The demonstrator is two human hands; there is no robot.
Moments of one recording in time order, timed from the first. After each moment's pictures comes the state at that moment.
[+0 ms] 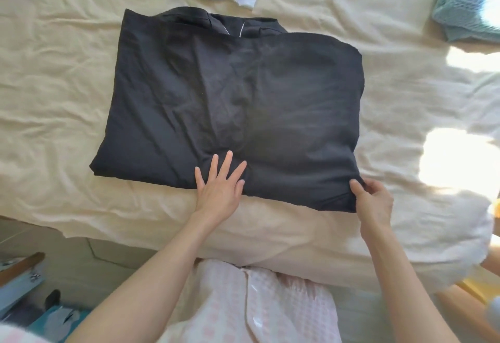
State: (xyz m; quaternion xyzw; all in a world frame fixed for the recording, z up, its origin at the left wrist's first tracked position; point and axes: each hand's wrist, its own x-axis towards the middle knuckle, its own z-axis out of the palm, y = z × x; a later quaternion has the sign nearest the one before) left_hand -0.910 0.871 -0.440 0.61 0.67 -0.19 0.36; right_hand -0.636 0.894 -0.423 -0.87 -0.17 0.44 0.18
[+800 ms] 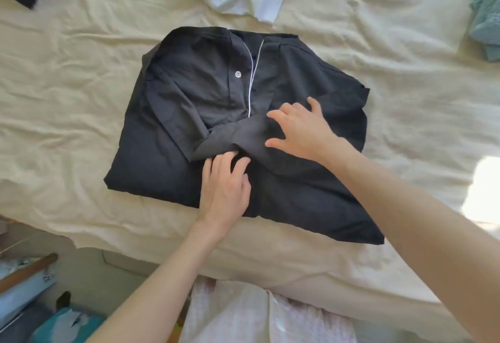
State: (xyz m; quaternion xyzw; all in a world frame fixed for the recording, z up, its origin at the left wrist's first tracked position) left_hand -0.918 0.915 -0.408 0.67 0.71 -0.02 0.20; right_hand -0.766 1.053 -0.436 -0.44 -0.85 0.27 -0.15
